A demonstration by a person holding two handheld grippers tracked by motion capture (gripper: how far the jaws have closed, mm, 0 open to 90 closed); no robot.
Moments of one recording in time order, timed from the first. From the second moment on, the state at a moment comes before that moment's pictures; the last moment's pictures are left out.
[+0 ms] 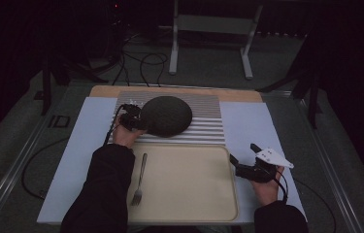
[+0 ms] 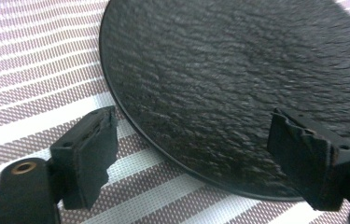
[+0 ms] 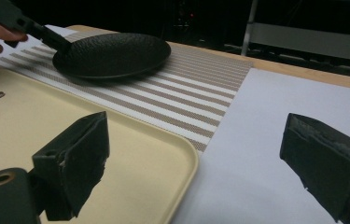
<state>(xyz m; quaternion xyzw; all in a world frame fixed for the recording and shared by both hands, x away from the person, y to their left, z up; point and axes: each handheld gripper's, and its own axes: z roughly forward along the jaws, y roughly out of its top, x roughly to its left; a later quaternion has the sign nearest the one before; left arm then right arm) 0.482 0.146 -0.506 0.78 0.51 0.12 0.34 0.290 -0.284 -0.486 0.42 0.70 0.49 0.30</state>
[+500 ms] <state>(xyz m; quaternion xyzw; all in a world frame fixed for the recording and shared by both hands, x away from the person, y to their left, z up) 0.491 0.149 -0.516 0.76 0.55 0.05 0.35 0.290 -0.286 -0.485 0.42 0.70 0.49 0.30</state>
